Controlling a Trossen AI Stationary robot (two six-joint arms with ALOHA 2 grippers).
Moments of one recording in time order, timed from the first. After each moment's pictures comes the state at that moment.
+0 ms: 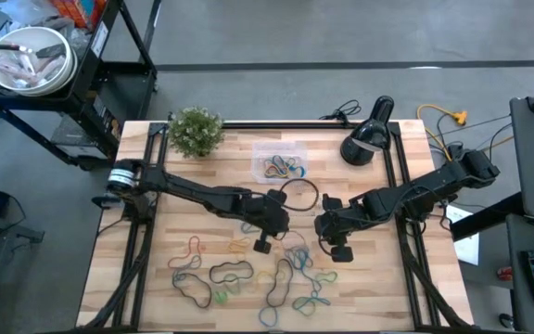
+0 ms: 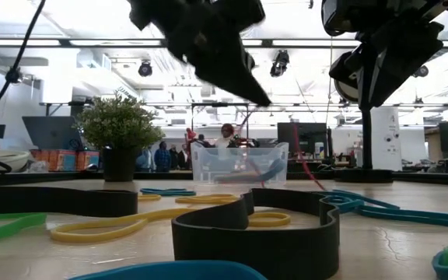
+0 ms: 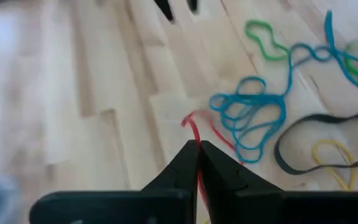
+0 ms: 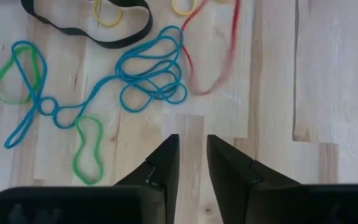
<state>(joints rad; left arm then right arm) -0.13 1.79 1.27 -0.19 0.02 0.19 0.31 1.41 0.94 -0.65 0.00 0.29</state>
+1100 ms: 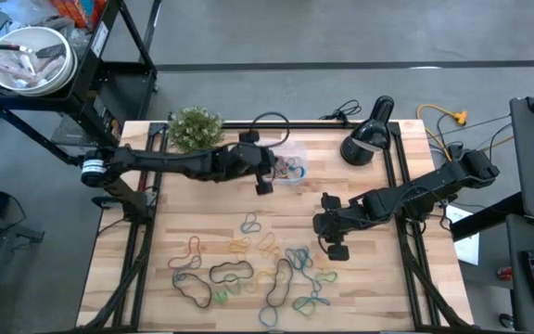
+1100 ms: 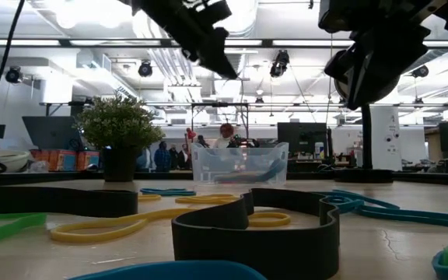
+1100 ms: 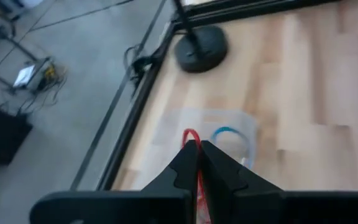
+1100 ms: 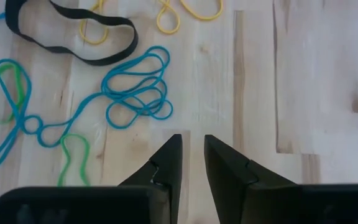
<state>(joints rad) 0.12 1.56 1.24 -0.20 -0.38 0.22 0.31 1.41 0.94 -0.60 0.07 0.29</state>
